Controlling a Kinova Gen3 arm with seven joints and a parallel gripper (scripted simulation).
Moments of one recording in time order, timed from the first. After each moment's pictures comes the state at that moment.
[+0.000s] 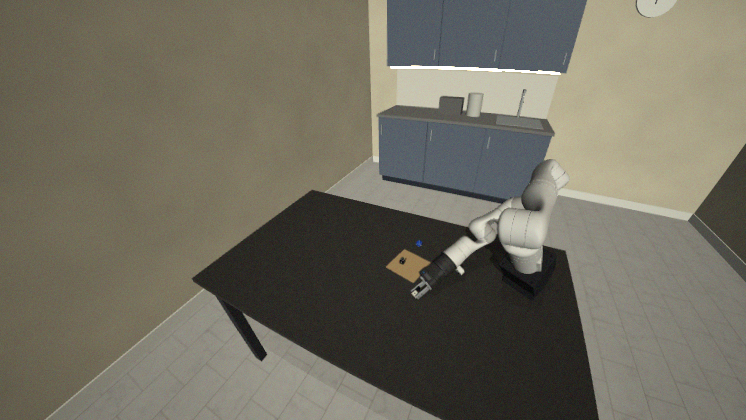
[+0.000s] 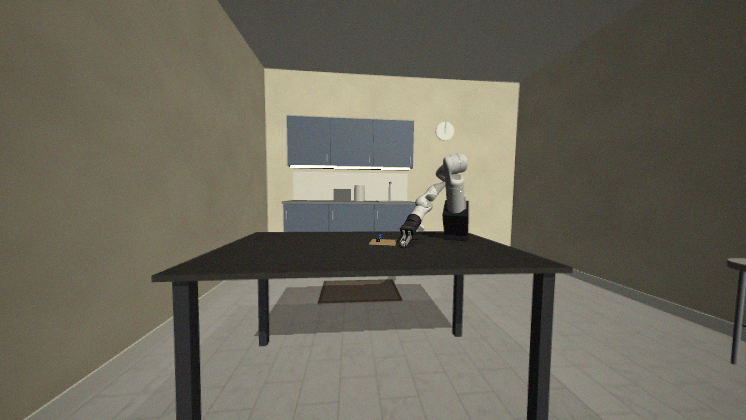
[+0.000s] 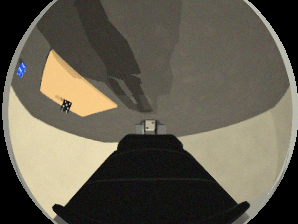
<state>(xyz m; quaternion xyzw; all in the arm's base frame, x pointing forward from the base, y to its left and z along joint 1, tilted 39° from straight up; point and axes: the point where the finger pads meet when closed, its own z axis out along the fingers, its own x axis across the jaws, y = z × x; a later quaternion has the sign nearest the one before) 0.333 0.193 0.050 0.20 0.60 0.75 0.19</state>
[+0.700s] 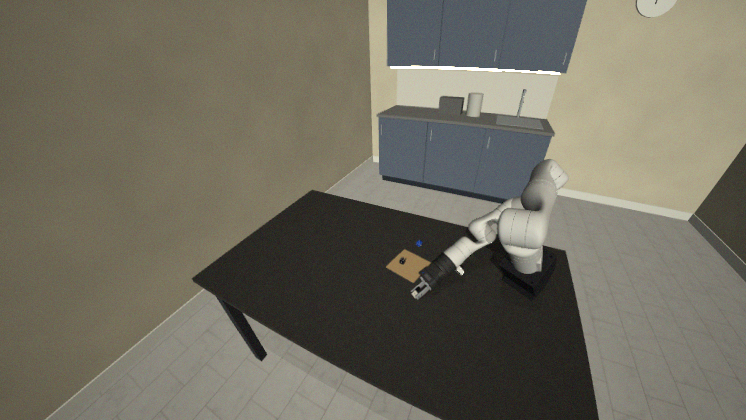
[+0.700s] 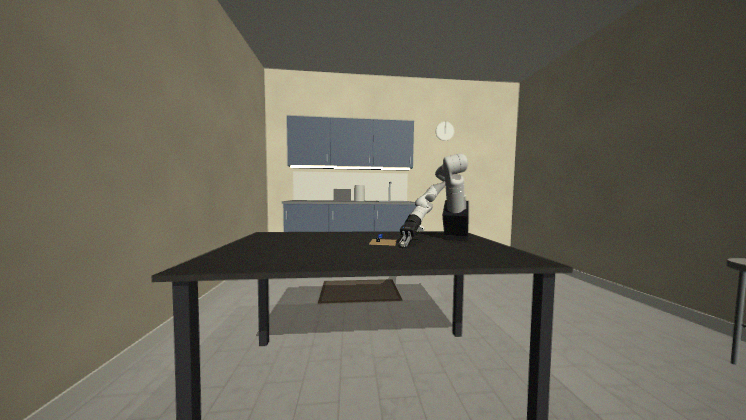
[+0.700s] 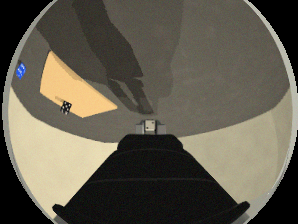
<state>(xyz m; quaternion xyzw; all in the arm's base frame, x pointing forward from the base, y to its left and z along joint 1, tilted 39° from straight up) 0.335 0.194 0.047 0.20 0.60 0.75 0.19</state>
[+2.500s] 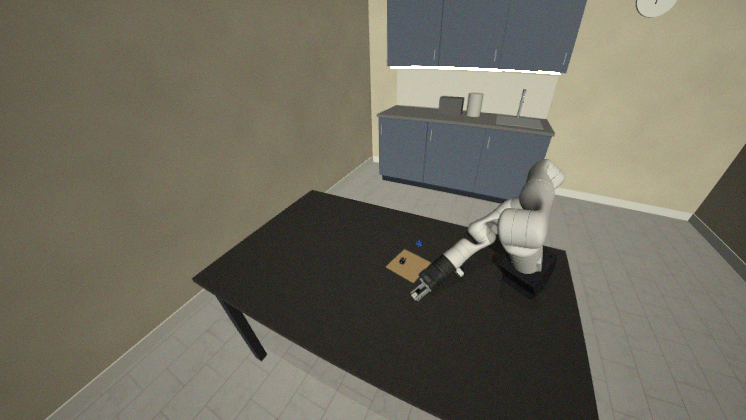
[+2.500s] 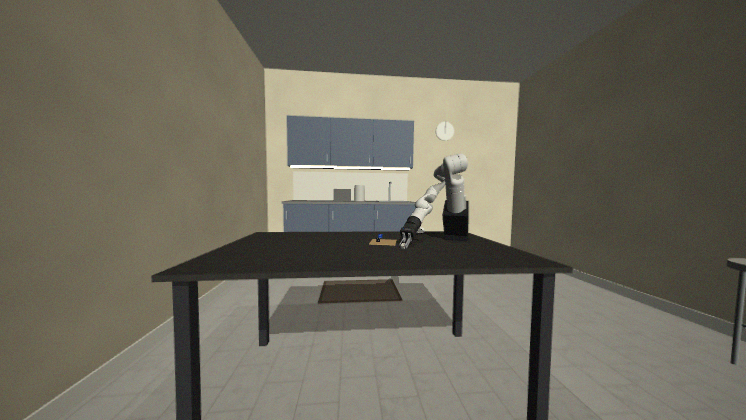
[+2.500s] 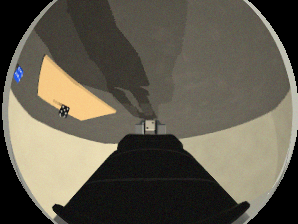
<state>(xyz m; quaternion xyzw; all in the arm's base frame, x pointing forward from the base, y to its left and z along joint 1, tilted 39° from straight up) 0.337 0.199 0.041 0.20 0.60 0.75 0.19</state>
